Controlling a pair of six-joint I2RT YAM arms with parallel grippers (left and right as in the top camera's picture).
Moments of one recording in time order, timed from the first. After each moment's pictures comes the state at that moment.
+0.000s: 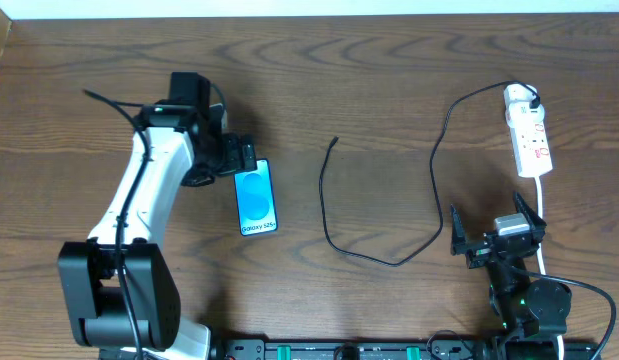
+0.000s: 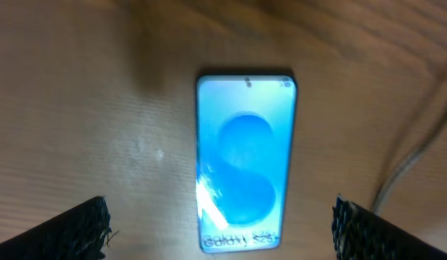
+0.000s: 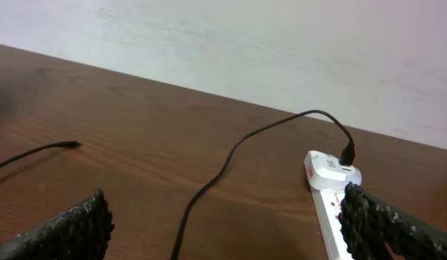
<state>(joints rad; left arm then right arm) -0.05 1.69 1.28 -0.97 0.13 -0.22 0.01 0.01 0.01 -0.06 -0.16 -0.17</state>
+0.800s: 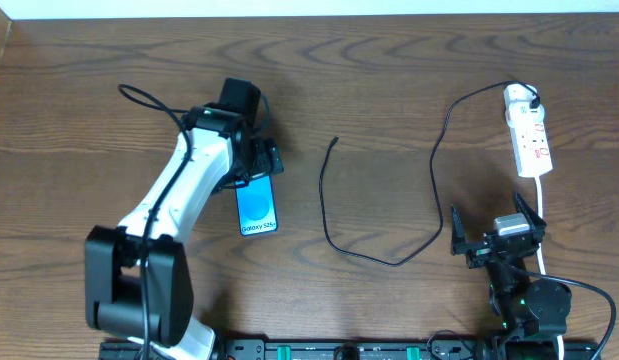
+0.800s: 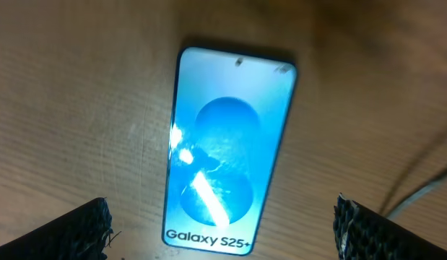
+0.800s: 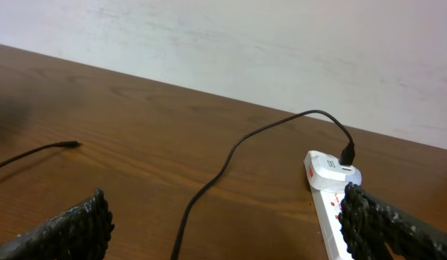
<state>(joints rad) -0.22 1.73 1.27 -0.98 -0.03 -0.54 0.01 0.01 0.01 -0.06 -0.16 -0.17</state>
